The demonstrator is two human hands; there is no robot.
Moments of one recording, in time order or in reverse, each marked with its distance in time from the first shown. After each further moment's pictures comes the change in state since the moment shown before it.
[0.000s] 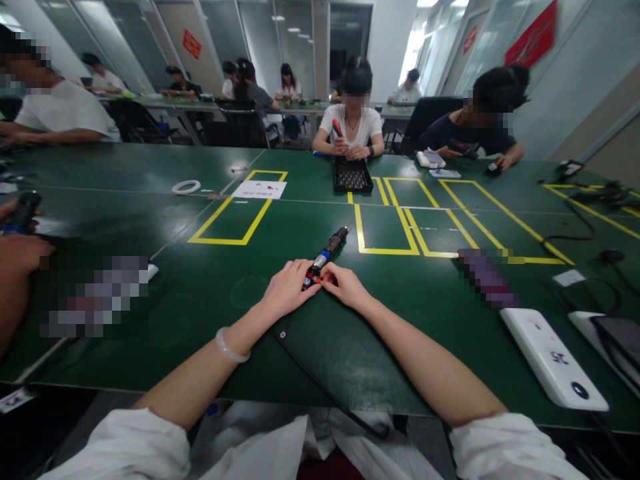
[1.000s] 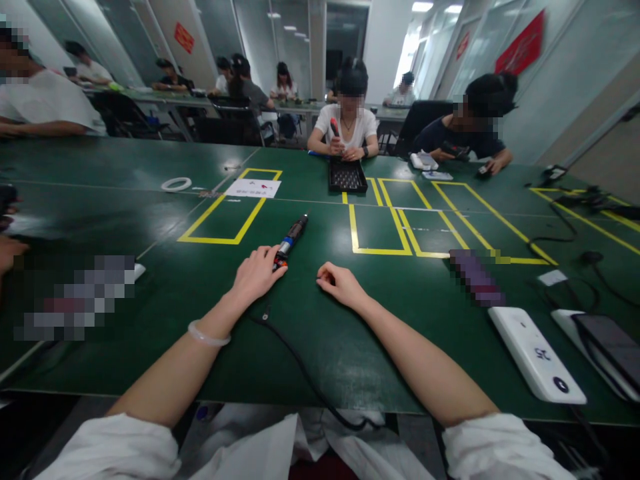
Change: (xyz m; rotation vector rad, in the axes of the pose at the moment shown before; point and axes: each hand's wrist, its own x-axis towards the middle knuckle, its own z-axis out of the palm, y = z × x) left_hand 0.009 -0.059 -0.004 0.214 -0.034 -0.279; right_hand -0.005 -0.002 -0.010 -0.006 0.006 0.026
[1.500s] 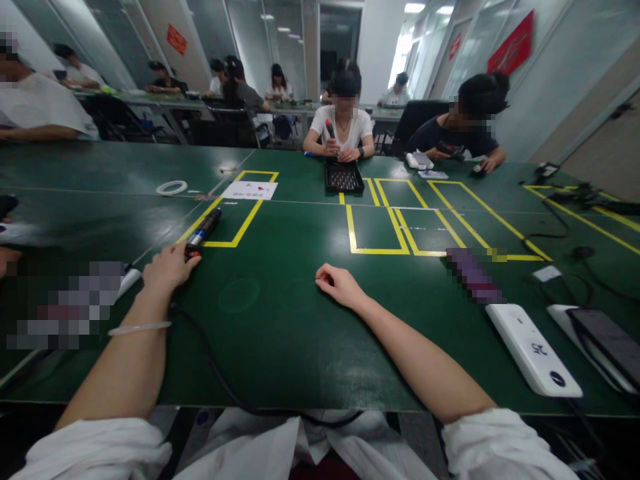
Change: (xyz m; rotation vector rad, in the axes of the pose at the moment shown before) left_hand 0.004 -0.187 -0.006 0.057 -0.147 -0.499; right_hand 0.001 -0.001 -0.001 -0.032 -0.002 0.011
